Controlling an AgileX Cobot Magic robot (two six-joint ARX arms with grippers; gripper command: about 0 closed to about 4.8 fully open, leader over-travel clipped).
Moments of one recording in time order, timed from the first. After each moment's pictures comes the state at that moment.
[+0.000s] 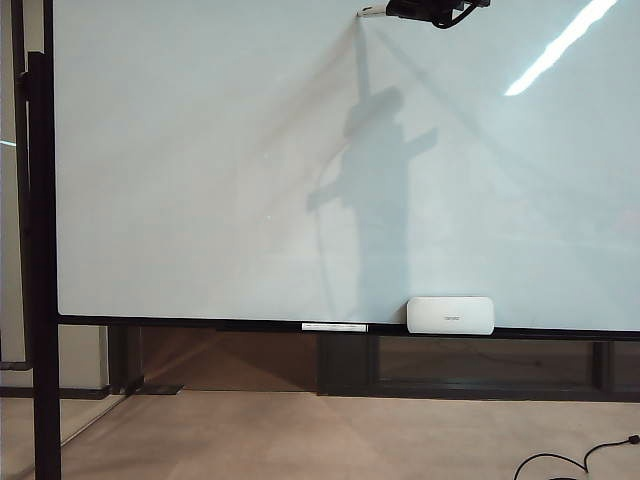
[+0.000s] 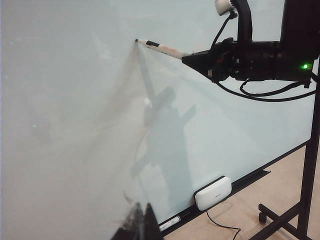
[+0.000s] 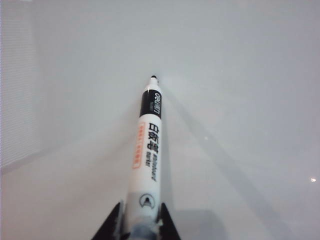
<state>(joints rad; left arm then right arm) -0.33 0.89 0.98 0.00 0.27 0.21 0.30 1.94 1.88 0.24 -0.11 0.02</state>
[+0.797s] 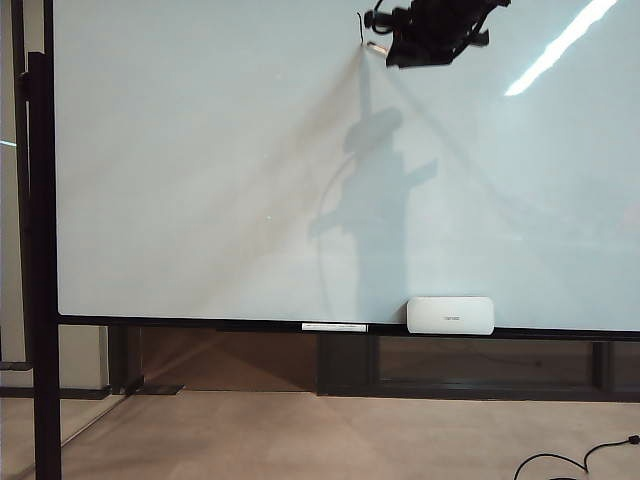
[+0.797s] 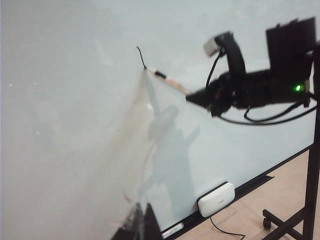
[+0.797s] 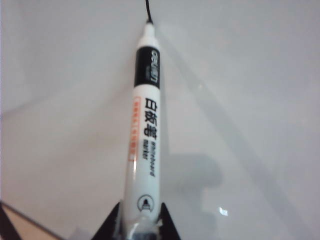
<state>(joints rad) -0.33 0.89 0.98 0.03 0.27 0.22 0.30 1.97 1.89 0.03 -0.08 0.01</state>
